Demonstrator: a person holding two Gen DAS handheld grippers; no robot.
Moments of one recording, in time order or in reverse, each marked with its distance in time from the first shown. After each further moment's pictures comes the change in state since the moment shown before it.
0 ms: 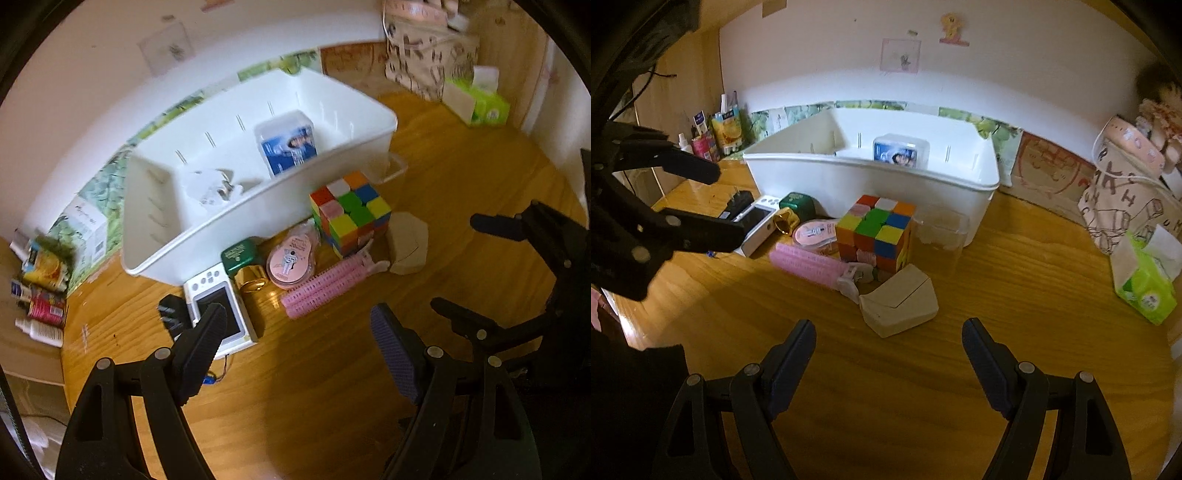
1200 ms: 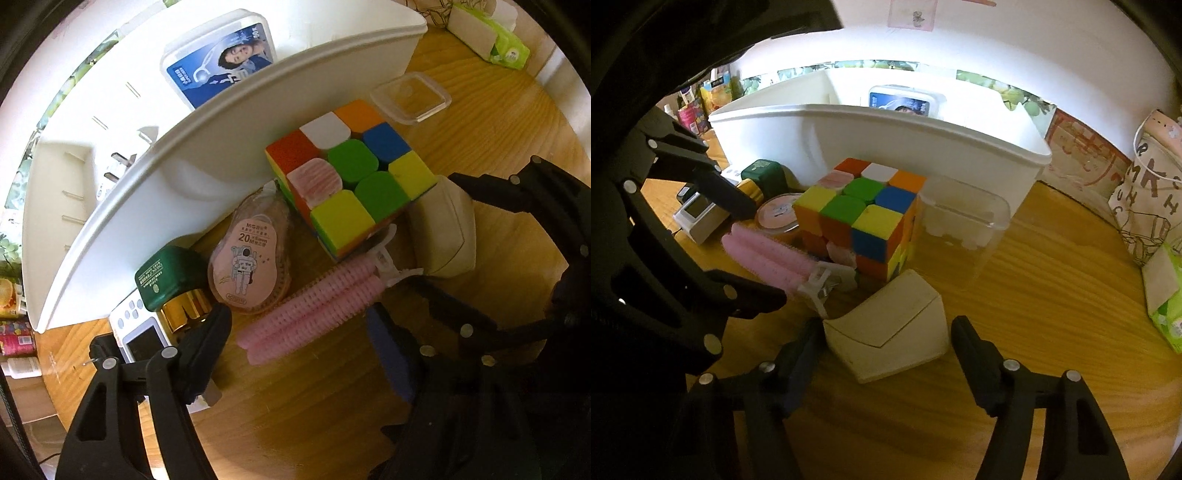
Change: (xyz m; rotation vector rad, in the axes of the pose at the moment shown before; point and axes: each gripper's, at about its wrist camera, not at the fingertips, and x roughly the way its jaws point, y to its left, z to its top) left arm 0.096 -0.010 0.037 0.090 0.249 -0.092; right arm 0.065 -0.005 0.018 -0.053 0.079 0.010
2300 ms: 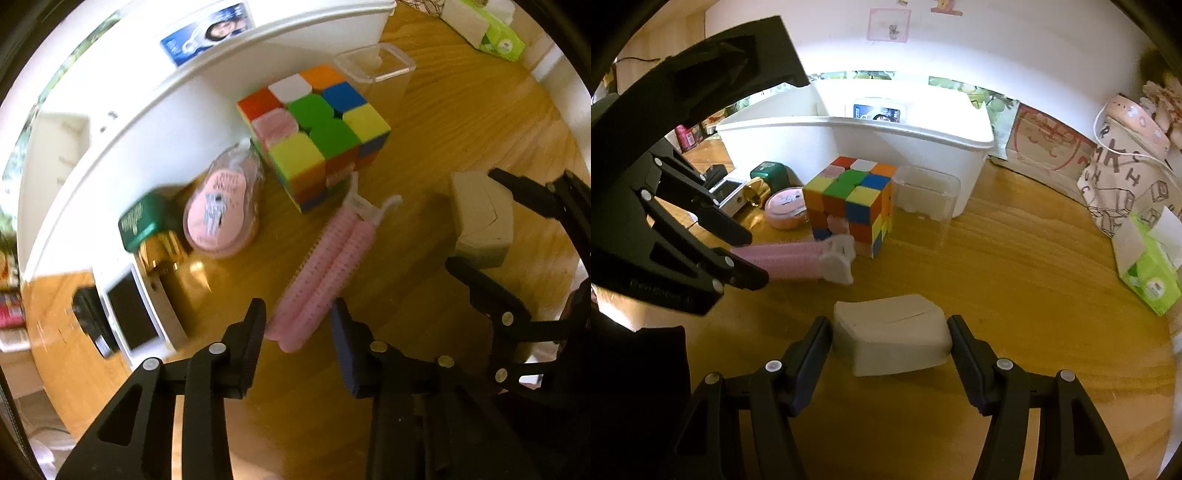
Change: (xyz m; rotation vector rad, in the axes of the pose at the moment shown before) left arm -0.017 -0.051 -0.036 -0.059 0.073 -0.055; right arm -0.047 0.000 -0.035 0.062 -0.014 -0.063
